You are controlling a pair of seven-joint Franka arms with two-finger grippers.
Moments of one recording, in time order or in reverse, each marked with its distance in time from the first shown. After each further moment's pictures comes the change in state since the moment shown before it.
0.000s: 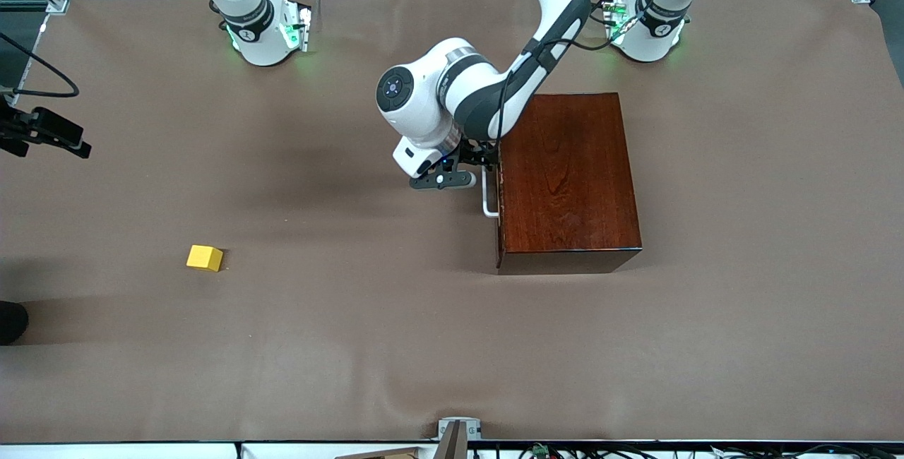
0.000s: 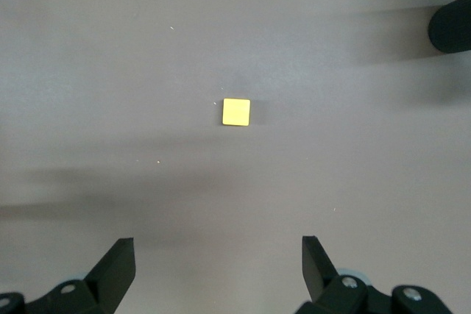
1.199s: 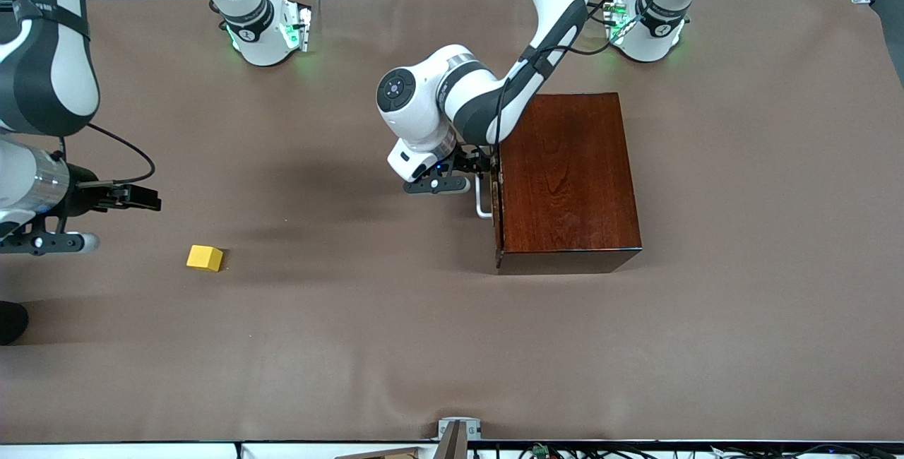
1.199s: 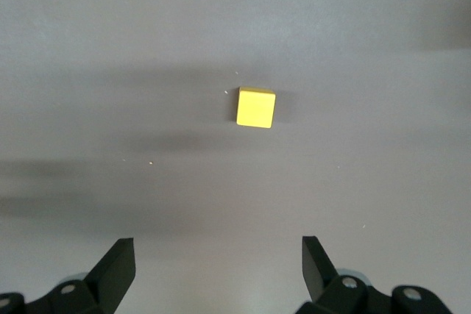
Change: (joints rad) left arm -0.002 0.016 0.001 -0.001 0.001 0.120 -0.028; right arm 0.041 0.254 -0.001 -0.001 -0.001 0.076 -0.001
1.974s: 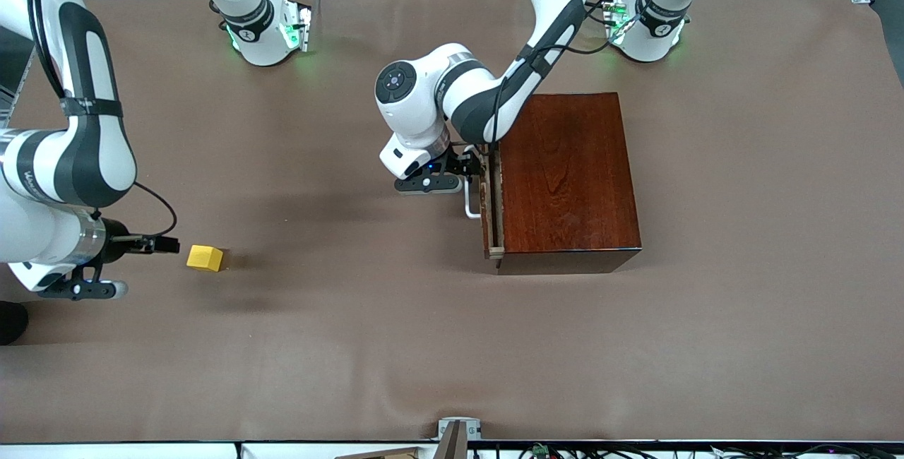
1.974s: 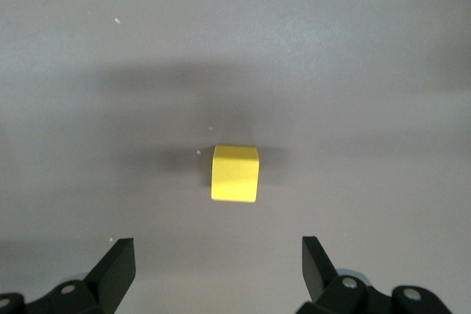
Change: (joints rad) left arm -0.007 -0.001 -0.001 -0.009 0.000 0.072 -0.016; right arm -0.034 0.198 -0.009 0.015 0.001 0.232 0.000
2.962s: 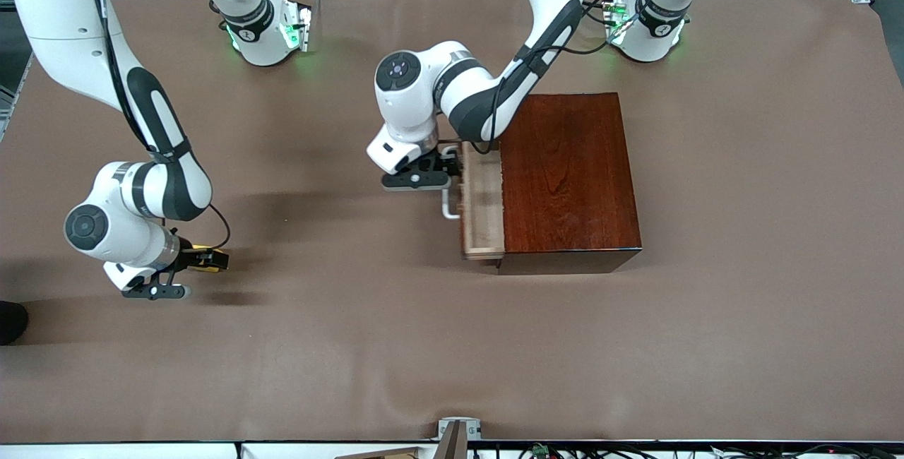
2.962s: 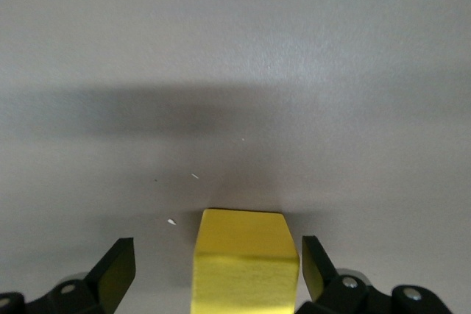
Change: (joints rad) left arm -0.007 0.005 -0.022 -0.001 -0.059 0.229 -0.061; right arm 0.001 0.117 0.005 -0.320 0.000 0.544 -0.004
